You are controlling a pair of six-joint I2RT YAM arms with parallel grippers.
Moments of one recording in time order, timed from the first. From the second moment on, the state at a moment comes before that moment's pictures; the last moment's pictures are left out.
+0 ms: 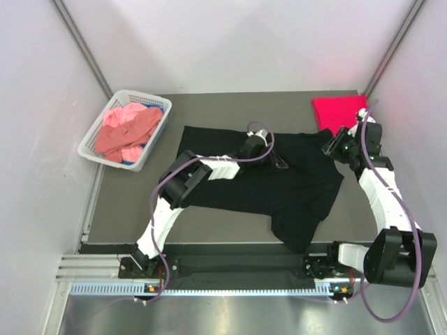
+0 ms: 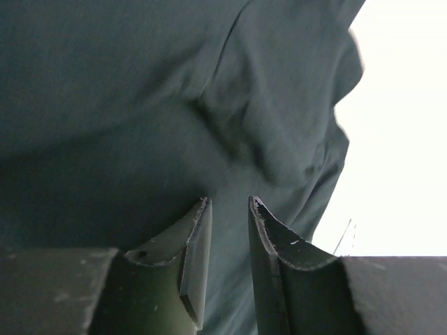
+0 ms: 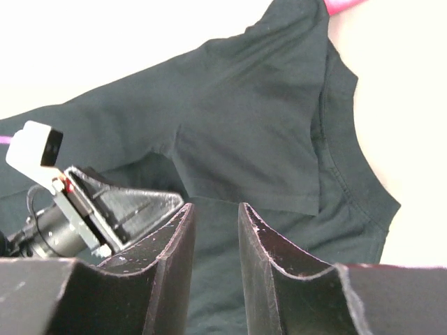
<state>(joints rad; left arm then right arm) -0.77 2.31 1.49 0.31 0.28 -1.05 -0.11 1.20 0.92 -0.36 -0.18 0.40</state>
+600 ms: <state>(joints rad) -0.78 2.41 1.66 0.28 0.24 -1.07 -0.11 1.19 0.91 -0.35 -0.18 0.41</state>
